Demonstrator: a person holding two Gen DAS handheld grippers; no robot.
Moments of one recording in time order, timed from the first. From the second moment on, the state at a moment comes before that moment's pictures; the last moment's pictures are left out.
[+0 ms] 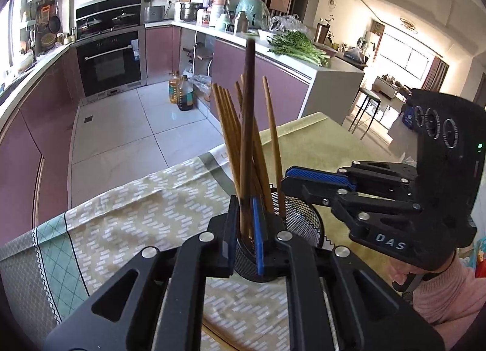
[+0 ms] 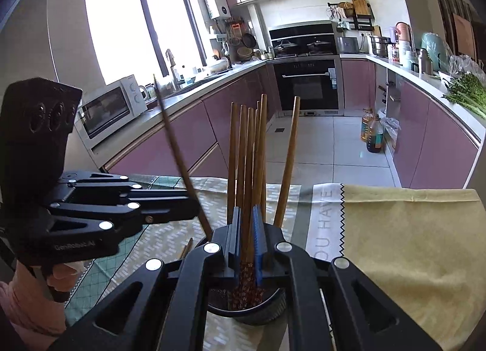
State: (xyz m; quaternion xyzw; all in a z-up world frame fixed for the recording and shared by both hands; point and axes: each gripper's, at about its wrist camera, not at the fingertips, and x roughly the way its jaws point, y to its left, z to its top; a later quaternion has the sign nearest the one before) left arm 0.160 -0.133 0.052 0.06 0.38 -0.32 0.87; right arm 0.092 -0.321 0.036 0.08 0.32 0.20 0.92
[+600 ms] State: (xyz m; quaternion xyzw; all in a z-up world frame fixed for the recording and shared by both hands) left arm 0.098 -0.044 0.021 -0.03 0.33 -0.25 0.91; right arm 0.027 -0.292 0.034 0.06 0.29 0.29 0.91
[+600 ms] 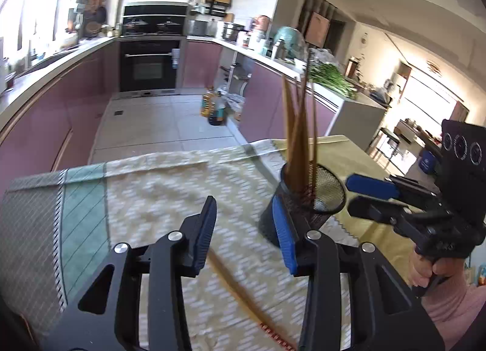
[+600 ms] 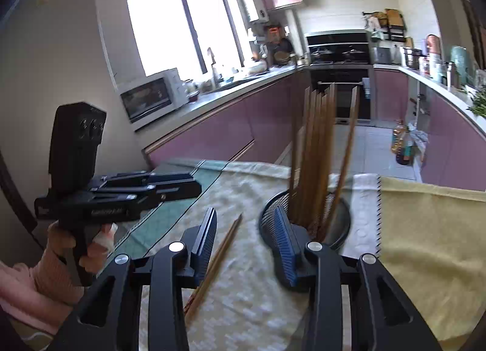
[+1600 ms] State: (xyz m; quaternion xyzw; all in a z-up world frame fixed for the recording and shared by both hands) left arm 0.064 -0.004 -0.057 -0.06 0.41 -0.21 0.89; right arm 0.023 -0.212 -0.058 0.01 0.44 0.29 0.85
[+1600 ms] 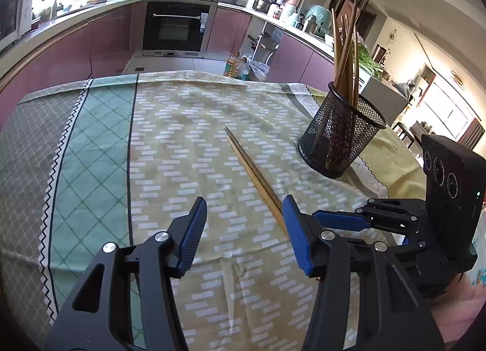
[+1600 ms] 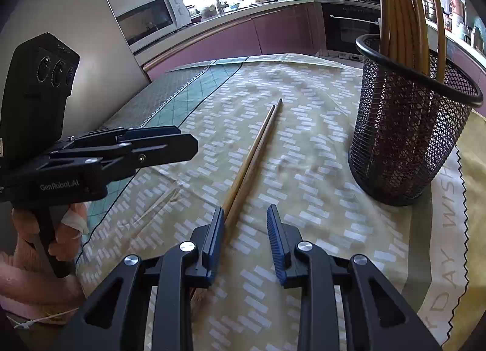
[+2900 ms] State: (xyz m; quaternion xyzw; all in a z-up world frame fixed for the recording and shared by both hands) left arm 0.077 -0.034 -0.075 -0.01 0.44 -0.22 0.87; right arm 0.054 -0.222 -0.059 0.03 0.46 0.27 0.85
